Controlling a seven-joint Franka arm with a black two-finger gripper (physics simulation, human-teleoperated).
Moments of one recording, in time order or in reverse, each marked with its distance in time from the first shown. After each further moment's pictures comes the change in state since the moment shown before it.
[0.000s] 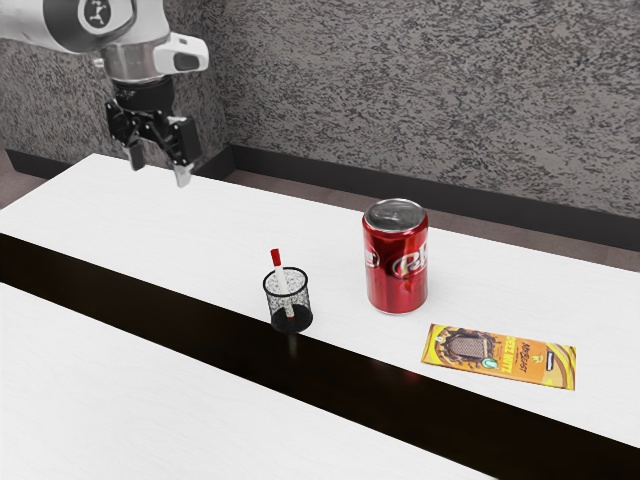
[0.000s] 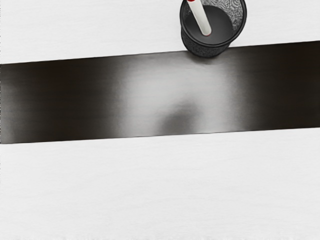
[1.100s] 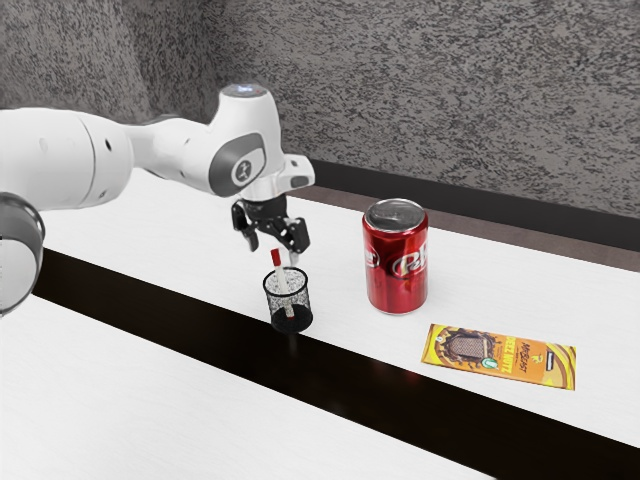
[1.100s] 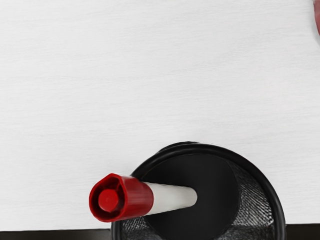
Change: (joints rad) arm -0.009 0.507 -0.004 0.001 -0.076 0.602 -0.048
